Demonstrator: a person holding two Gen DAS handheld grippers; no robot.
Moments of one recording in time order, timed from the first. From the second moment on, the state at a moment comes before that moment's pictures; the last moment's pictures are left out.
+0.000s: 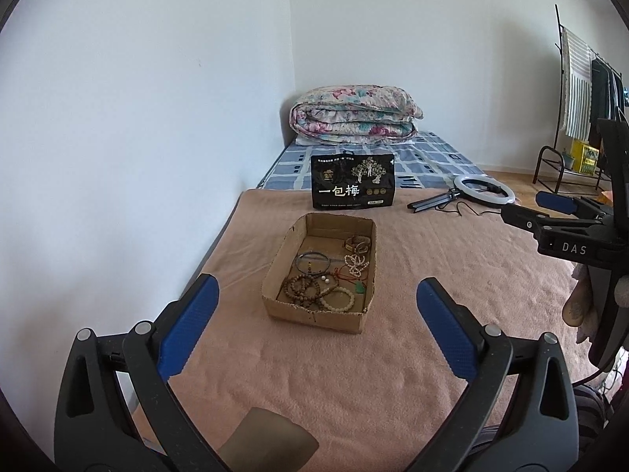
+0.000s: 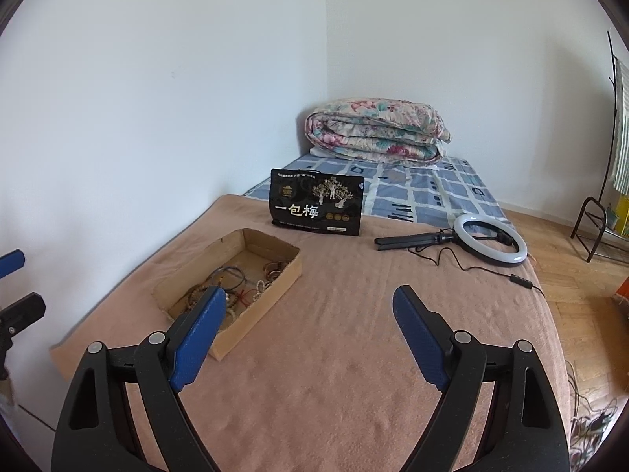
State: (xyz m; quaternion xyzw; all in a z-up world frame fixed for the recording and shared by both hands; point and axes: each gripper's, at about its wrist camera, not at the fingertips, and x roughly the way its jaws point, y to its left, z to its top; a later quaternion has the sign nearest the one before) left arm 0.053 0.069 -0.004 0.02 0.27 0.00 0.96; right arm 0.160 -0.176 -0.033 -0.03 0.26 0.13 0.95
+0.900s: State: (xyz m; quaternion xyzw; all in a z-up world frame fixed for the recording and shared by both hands) left arm 0.051 0.070 0.000 0.02 0.27 0.00 0.96; right arm 0.158 -0.176 -0.036 -0.05 0.27 0.13 0.95
